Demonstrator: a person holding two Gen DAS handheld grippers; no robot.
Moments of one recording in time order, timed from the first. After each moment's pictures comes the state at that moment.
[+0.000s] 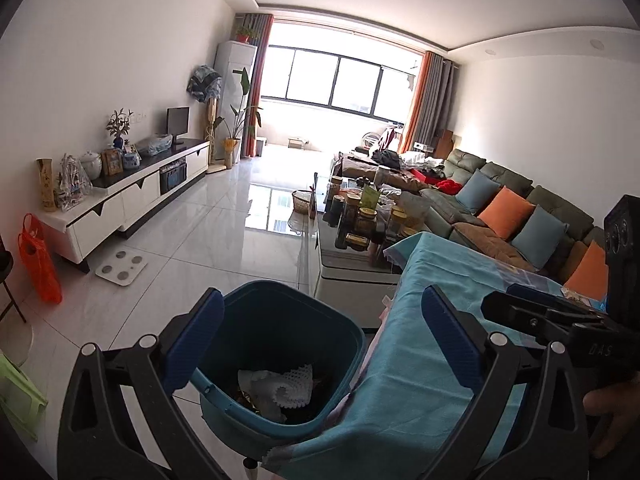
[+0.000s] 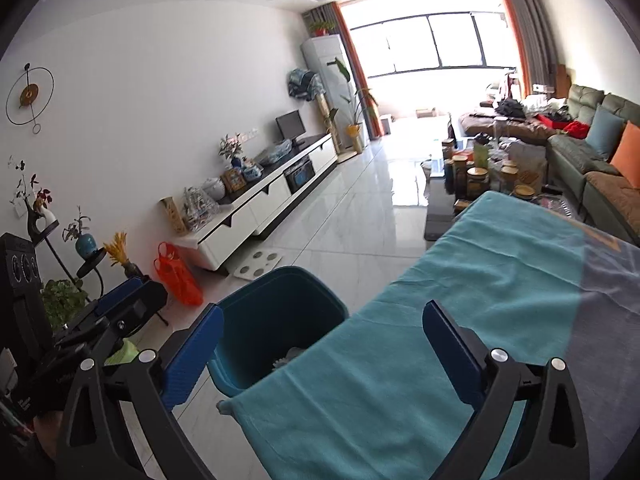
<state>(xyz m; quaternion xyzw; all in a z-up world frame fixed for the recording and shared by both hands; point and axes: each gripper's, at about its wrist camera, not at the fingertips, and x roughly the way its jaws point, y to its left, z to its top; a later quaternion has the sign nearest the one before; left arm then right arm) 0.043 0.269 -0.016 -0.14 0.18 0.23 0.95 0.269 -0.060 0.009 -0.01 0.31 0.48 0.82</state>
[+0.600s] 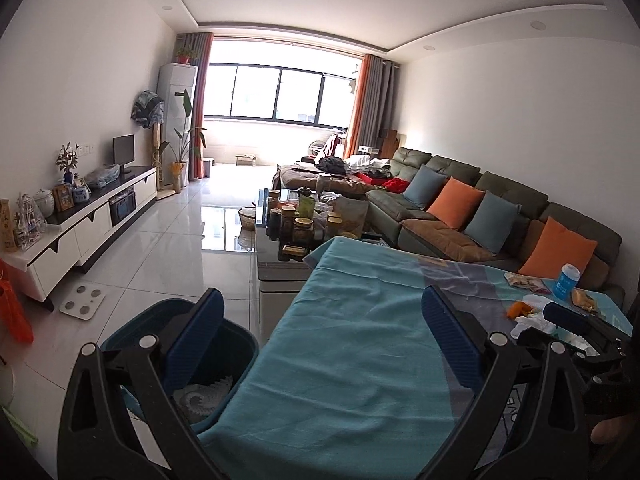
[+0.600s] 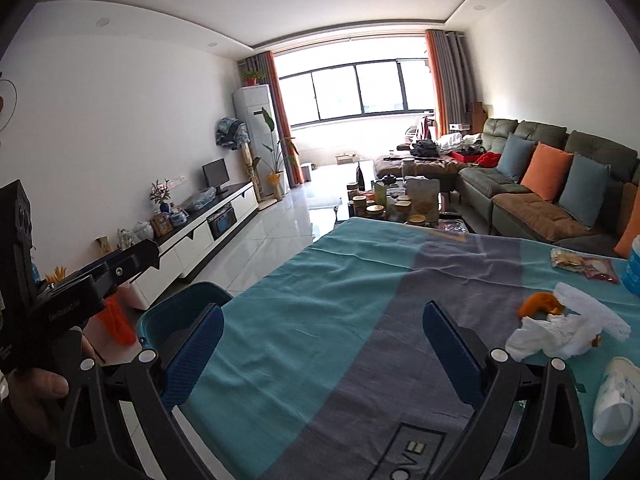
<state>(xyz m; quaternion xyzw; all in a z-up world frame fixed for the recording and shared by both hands) 0.084 0.161 0.001 -0.09 0.17 0.13 0.97 0.239 -0.208 0.012 0.01 0.24 0.35 0.91</state>
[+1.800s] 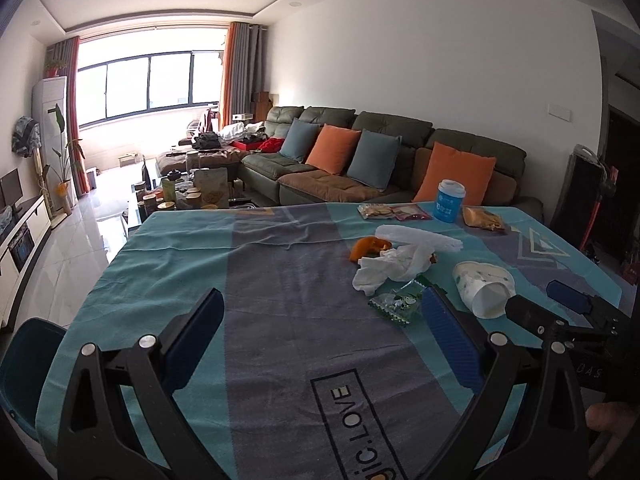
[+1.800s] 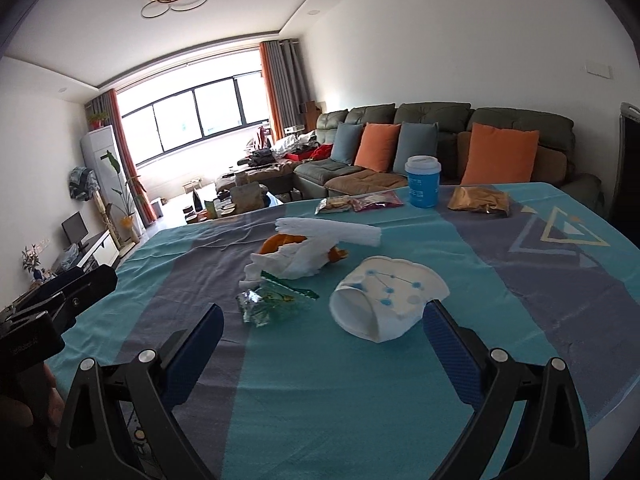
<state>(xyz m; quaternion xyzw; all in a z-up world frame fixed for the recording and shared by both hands) 0.170 -0.030 -0.043 -0.01 0.23 -0.09 0.97 0.216 -0.395 -0.039 0.08 0.25 0.06 0.96</state>
